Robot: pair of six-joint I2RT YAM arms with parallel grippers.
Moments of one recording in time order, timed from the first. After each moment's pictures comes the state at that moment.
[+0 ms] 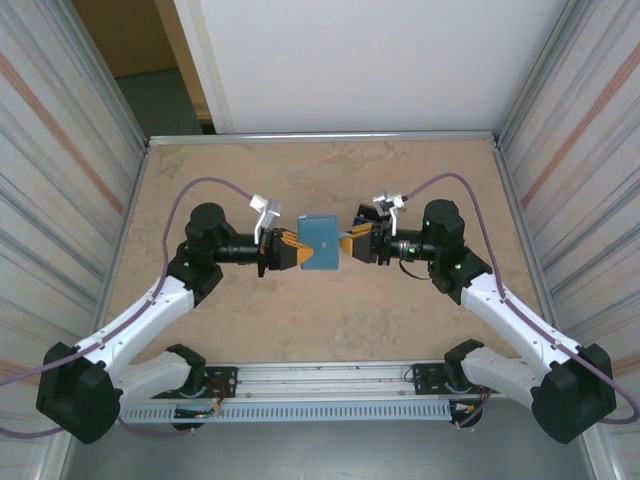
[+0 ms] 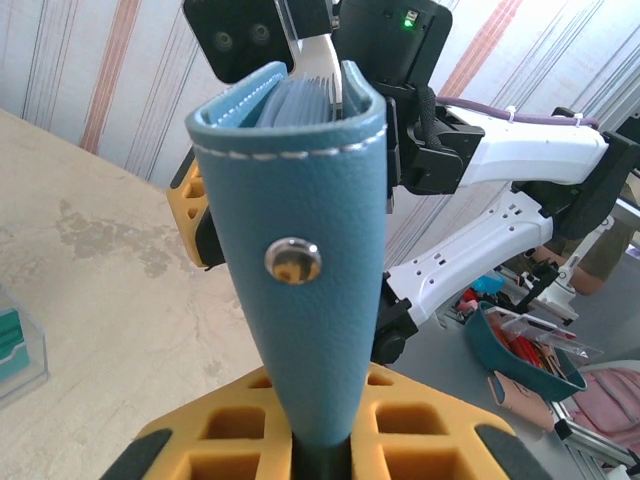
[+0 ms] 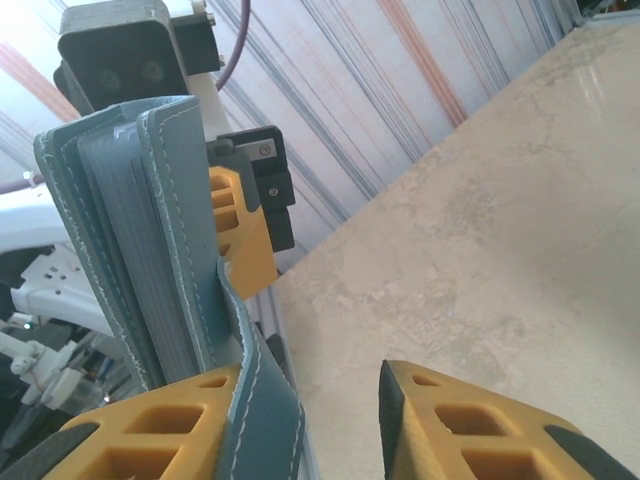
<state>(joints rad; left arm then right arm) -0.51 1.05 0.70 0.28 1.06 -0.42 0.49 1.02 0.71 0.15 -0.87 0.52</state>
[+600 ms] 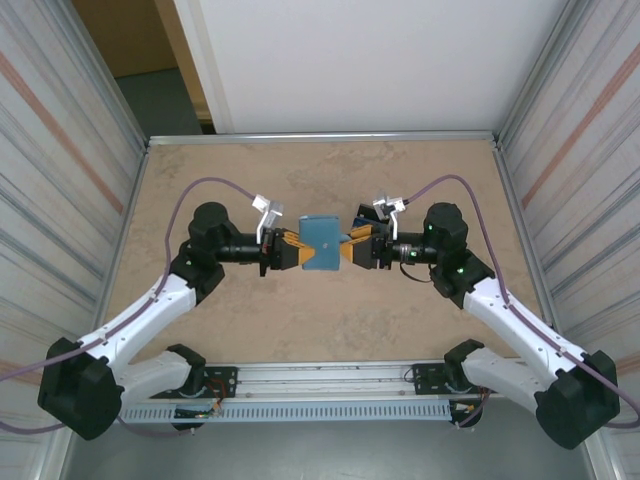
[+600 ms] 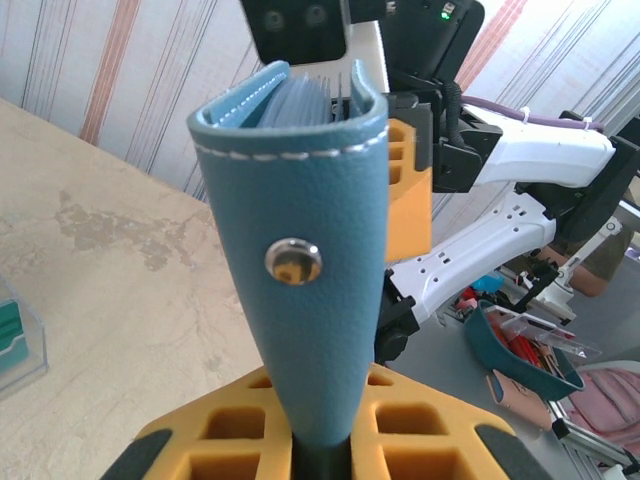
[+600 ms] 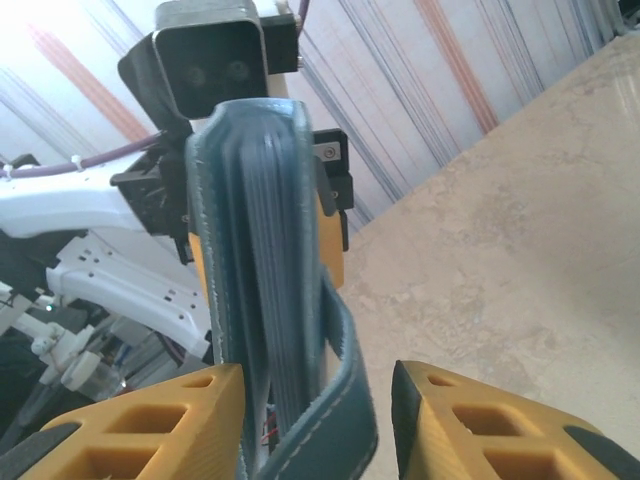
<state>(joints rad) -0.52 1.08 0.70 0.28 1.06 -0.42 0.52 0.98 0.70 0.16 -0.89 0.52</state>
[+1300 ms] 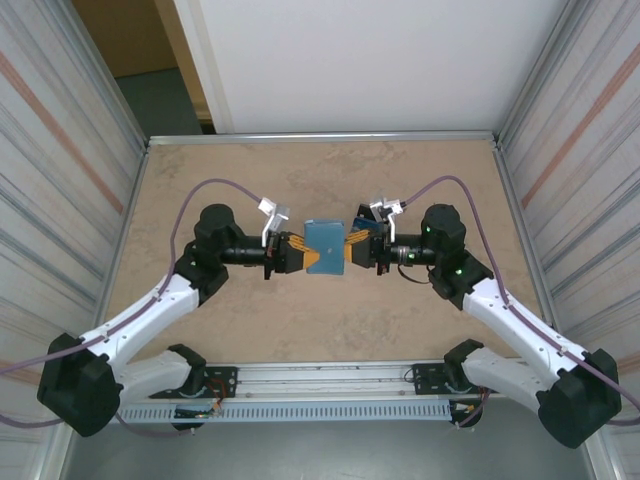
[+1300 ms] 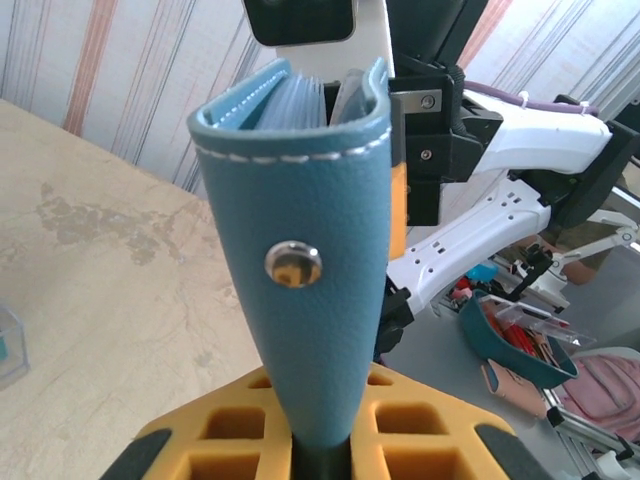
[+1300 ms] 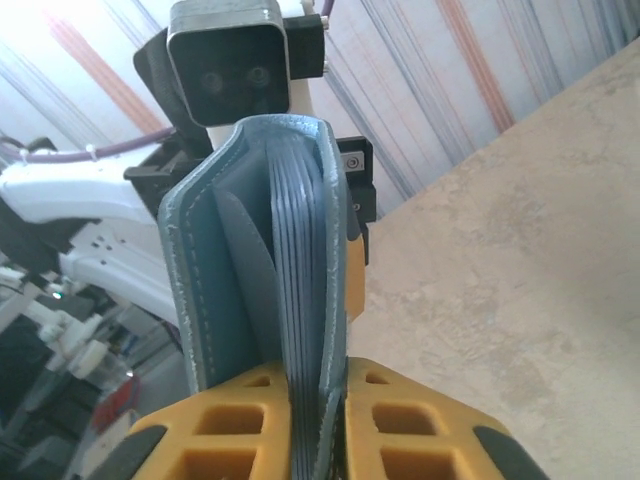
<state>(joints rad) -0.56 1.09 0.70 0.28 1.03 -0.40 0.55 0.98 0.70 0.16 -0.87 0.51</state>
